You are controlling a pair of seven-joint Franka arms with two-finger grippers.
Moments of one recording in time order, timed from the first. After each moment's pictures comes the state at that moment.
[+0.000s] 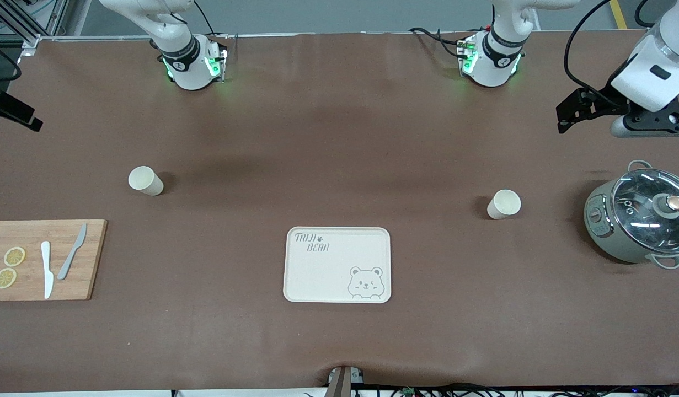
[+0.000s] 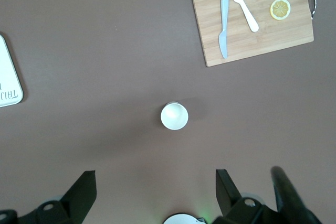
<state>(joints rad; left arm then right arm) -0.13 -0.03 -0.05 -1.55 0.04 1.50 -0.14 -0.04 -0.05 -0.06 -1.50 -0.02 1.39 0.12</state>
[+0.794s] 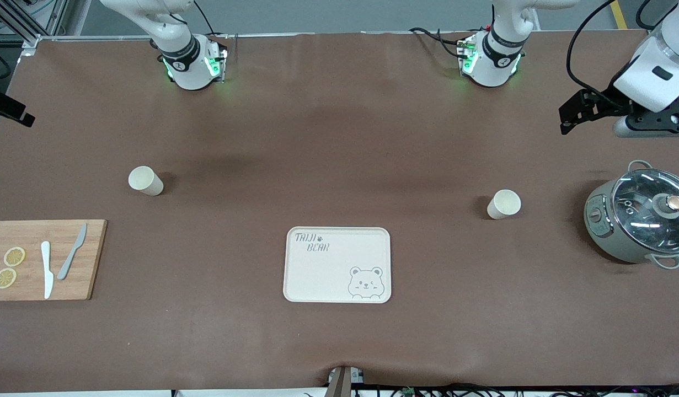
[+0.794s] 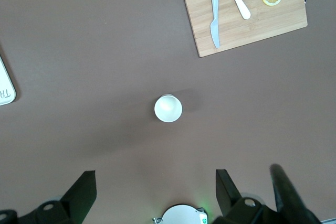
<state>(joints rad) -0.12 -0.06 -0.05 -1.60 0.04 1.53 -0.12 -0.07 -0.04 -0.06 -1.50 -0.02 1.36 0.13</state>
